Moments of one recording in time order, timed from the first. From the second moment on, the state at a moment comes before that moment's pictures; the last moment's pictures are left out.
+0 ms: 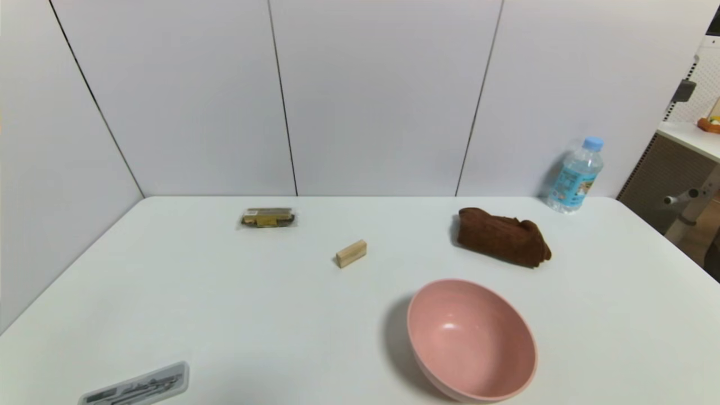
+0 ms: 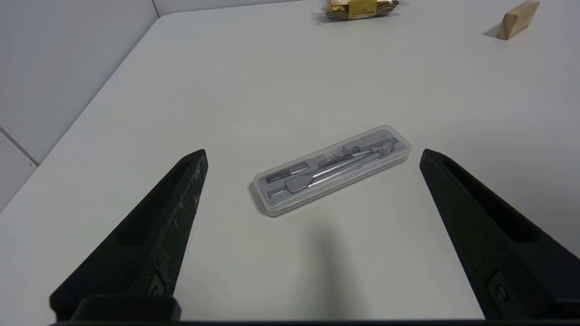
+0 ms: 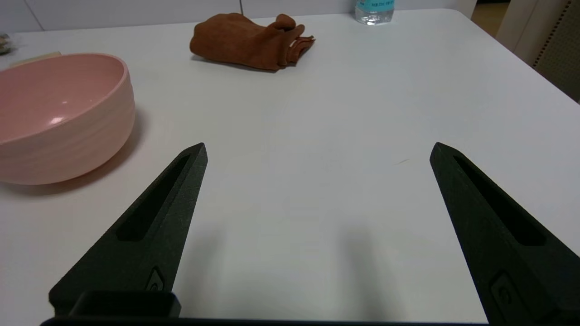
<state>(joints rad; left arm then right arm) 0.01 0.00 0.00 0.00 -0.03 0.06 0.00 0.00 0.00 -0.01 -0.01 0.04</state>
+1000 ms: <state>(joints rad) 0.01 0.00 0.00 0.00 -0.03 0.06 0.07 1.24 -0.91 -0.12 0.02 -0.04</state>
